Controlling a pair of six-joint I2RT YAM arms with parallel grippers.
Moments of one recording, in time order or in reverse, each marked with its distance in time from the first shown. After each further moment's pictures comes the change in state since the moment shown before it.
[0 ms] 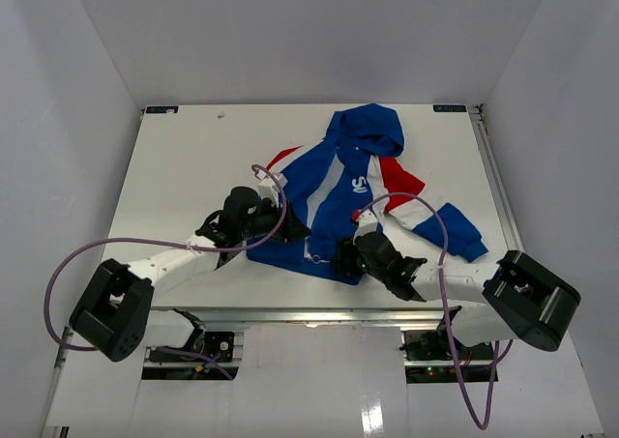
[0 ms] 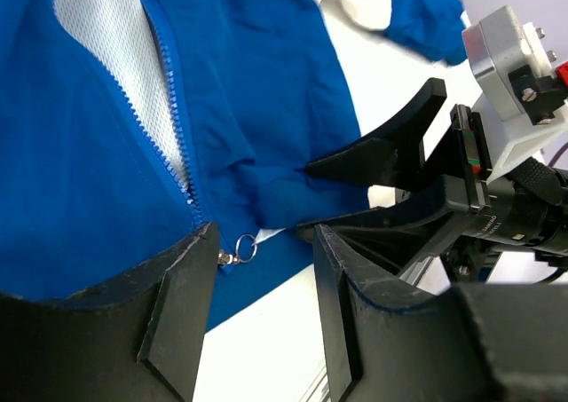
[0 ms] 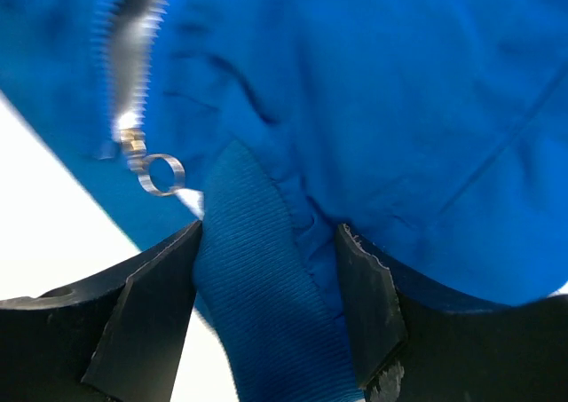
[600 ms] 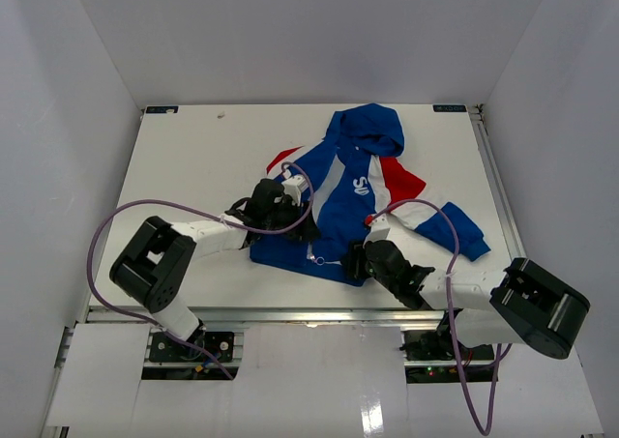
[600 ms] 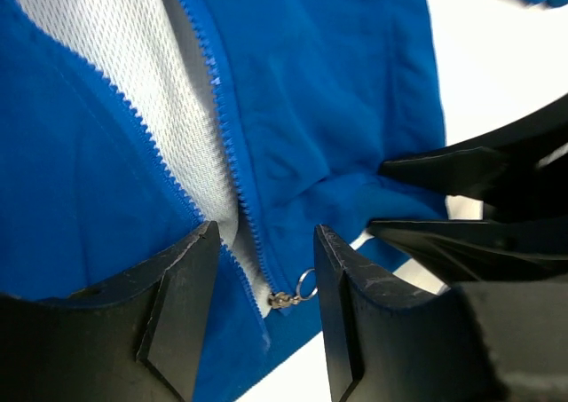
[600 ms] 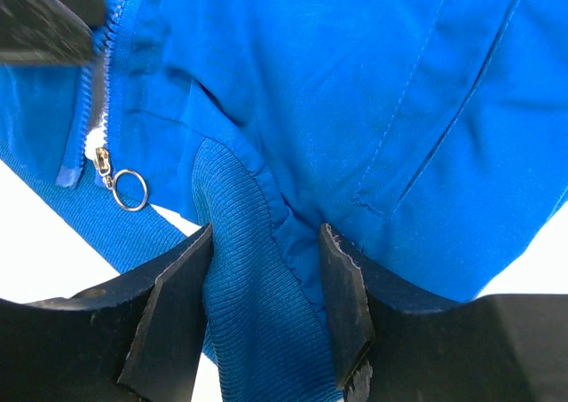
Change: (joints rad) left arm -0.039 0.320 0.180 -0.050 -0.001 0.099; right arm 0.005 -0.052 -0.103 0.082 0.104 0.049
